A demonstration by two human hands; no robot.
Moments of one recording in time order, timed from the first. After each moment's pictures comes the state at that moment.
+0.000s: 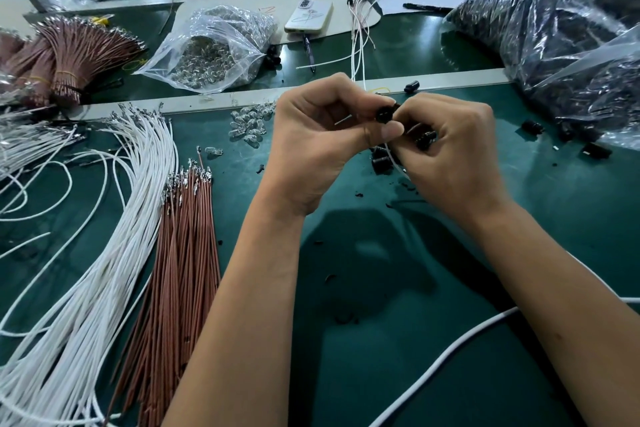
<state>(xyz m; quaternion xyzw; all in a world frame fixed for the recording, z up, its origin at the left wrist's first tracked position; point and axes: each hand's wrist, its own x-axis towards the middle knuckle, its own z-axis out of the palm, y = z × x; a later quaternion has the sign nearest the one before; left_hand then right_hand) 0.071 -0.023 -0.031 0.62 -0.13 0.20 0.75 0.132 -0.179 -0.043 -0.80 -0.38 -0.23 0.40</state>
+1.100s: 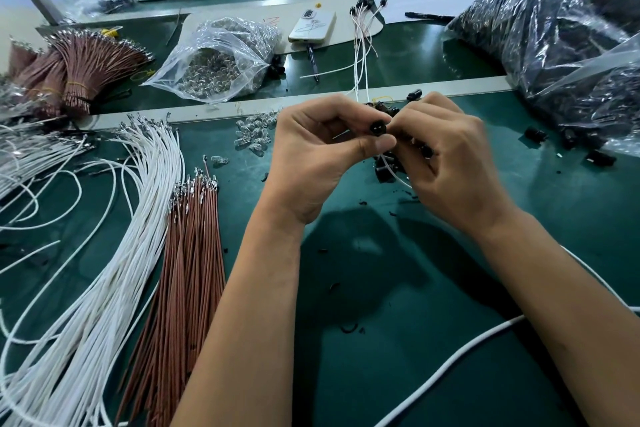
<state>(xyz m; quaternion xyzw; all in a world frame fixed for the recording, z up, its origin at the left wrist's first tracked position) 0.072 -0.016 -0.036 0.62 -0.12 0.20 0.75 0.137 -0.181 -0.044 -0.78 -0.46 -0.22 0.36</state>
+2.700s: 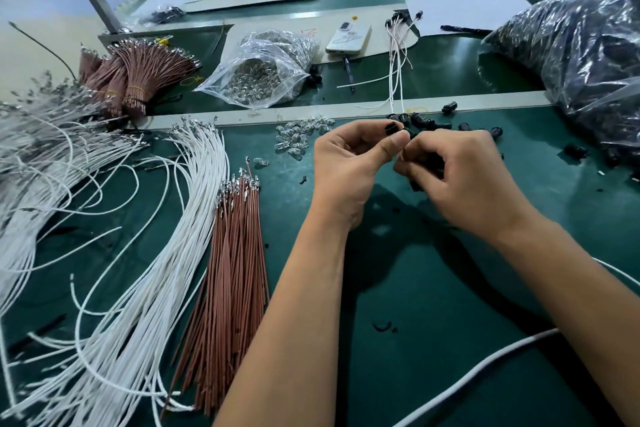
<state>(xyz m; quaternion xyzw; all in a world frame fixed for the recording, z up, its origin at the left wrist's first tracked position) 0.080 -0.022 -0.053 0.58 0.07 0.24 0.78 0.131 -0.170 -0.042 -0.83 -0.41 -0.11 0.36</state>
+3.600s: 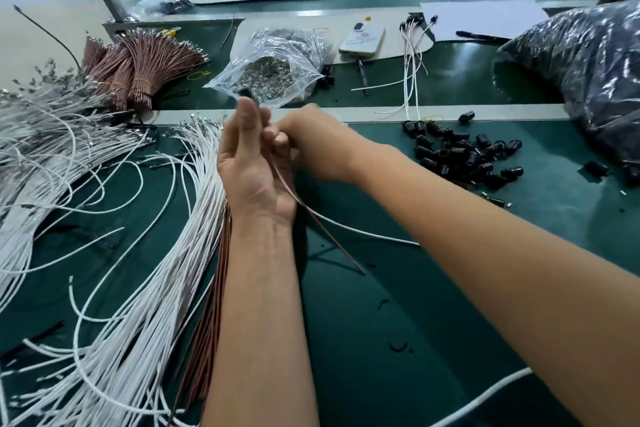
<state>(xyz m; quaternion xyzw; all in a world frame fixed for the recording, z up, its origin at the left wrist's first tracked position) 0.047 0.066 -0.039 0.26 0.10 0.40 0.87 0.135 0.009 -0.016 -0.79 -0.56 0.07 0.23</state>
